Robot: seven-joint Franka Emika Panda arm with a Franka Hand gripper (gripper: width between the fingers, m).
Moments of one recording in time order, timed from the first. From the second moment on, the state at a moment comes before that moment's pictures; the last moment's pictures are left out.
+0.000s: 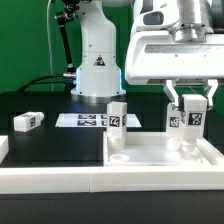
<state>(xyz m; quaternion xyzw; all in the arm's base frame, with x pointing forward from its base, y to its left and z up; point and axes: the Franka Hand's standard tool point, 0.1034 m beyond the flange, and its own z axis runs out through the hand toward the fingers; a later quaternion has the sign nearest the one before) 0.616 0.104 0.106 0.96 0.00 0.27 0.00</state>
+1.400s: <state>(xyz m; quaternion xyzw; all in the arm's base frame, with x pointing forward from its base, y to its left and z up) 0.617 0.110 0.085 0.96 0.02 0.27 0.01</state>
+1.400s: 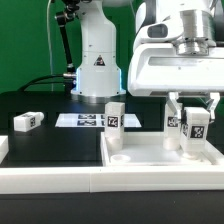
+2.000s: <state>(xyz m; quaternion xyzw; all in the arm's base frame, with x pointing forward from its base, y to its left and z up) 0.617 0.120 0.079 0.96 0.03 0.29 0.01</state>
